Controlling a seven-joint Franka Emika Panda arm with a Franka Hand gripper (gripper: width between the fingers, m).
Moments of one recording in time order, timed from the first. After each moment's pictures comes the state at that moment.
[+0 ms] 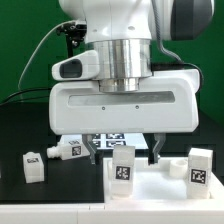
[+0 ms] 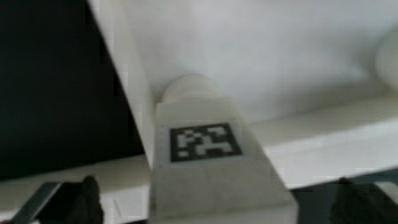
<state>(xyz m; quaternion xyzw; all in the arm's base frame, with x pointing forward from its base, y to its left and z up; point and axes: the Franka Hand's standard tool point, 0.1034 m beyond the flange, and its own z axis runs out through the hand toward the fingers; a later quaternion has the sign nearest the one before) 0.636 0.001 0.077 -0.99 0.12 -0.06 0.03</state>
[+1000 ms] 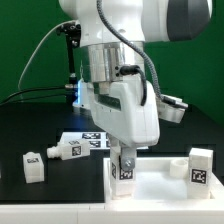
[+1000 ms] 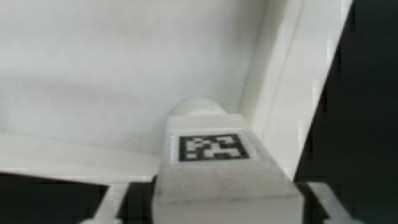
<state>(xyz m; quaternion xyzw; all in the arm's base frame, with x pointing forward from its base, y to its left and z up) 0.632 -0.001 0.074 -0.75 0.65 -0.02 0.08</state>
